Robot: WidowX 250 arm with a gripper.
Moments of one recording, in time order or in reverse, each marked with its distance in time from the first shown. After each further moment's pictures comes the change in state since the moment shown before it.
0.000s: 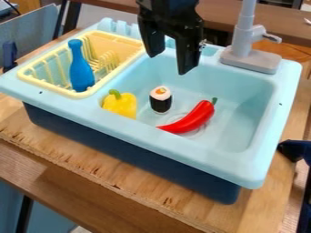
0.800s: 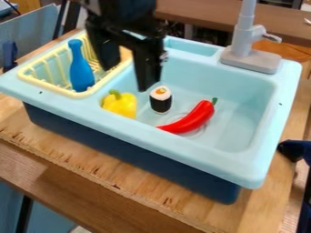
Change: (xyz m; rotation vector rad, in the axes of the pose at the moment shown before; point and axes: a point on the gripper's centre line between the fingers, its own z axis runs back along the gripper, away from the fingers) arm -0.069 -0.009 0.032 0.056 0.049 0.119
